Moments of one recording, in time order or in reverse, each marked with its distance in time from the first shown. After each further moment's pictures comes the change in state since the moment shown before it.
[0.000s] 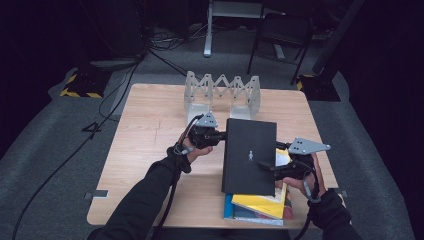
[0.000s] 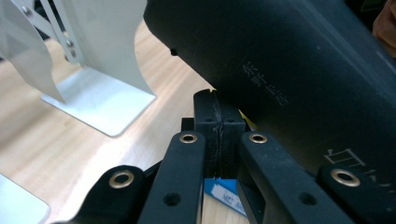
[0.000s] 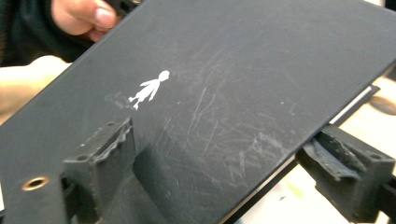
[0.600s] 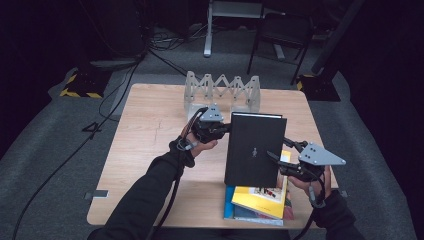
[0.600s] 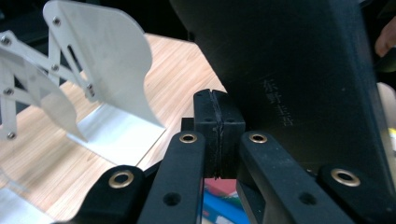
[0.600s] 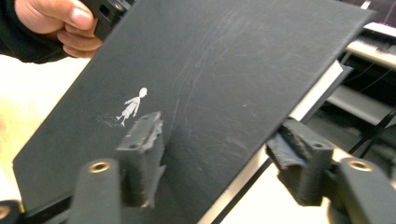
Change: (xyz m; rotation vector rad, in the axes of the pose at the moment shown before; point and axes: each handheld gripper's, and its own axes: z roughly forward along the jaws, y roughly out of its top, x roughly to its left) left arm -0.016 0.029 -0.013 -0.051 0.042 0.066; right arm 0.018 0.006 -0.029 -0.158 -0.213 -0.166
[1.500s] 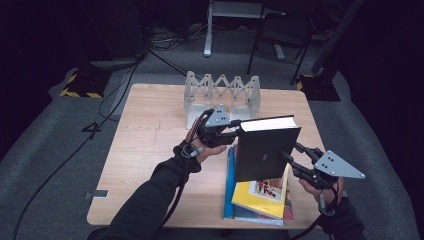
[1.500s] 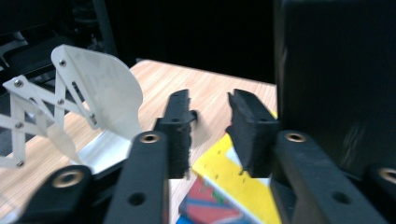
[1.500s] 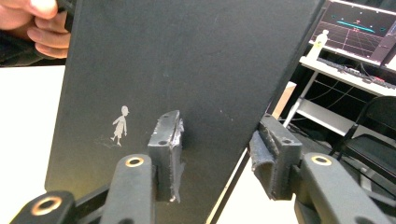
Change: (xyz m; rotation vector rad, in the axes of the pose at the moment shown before) left arm -0.033 0.019 -0.008 -0.052 0.055 0.034; right arm -0.005 -0.009 -0.031 -0.078 -0.074 0.004
